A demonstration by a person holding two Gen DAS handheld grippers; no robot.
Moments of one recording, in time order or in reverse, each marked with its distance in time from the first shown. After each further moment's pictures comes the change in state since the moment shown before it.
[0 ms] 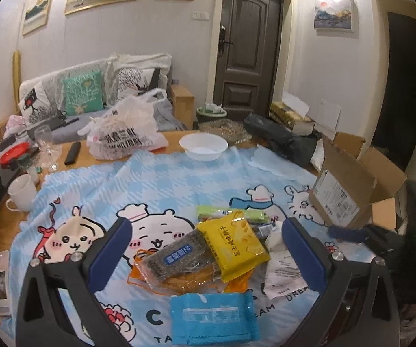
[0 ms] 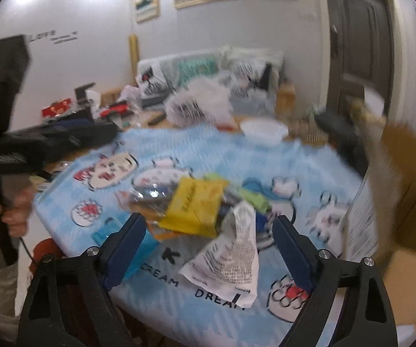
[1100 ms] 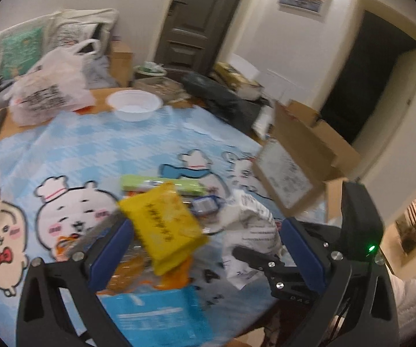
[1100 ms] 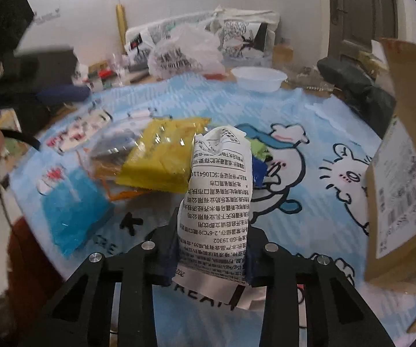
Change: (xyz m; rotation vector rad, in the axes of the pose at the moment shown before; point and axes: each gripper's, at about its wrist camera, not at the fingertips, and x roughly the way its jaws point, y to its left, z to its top) left arm 0.050 -0.023 0.004 -0.013 0.215 -0.394; right arm 0.057 -0.028 -0.032 0.022 0.143 0.004
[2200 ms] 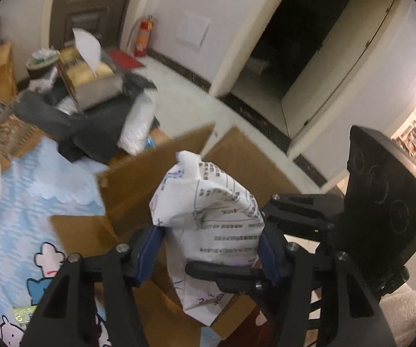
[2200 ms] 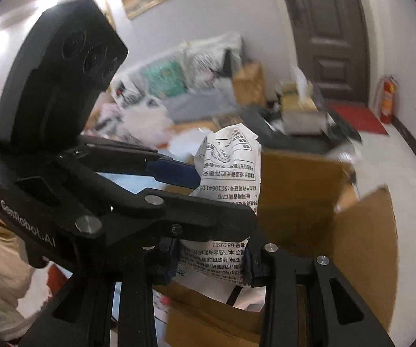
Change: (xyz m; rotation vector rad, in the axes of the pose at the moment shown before) left arm 0.192 -0.210 0.166 0.237 0.344 -0.254; right arm -0.124 -0.209 0.081 0.180 -0.068 0.047
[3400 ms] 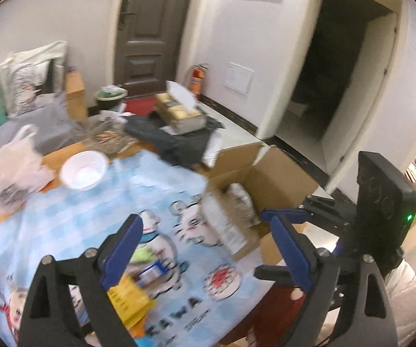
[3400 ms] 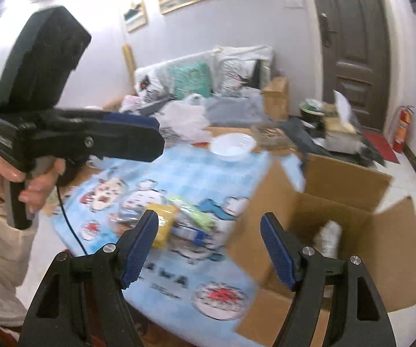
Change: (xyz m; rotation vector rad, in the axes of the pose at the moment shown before) left arm -0.198 0.030 -0.130 -0.063 -0.295 0.274; right arm 0.003 0.111 -0.016 -0.163 -0.064 0.054
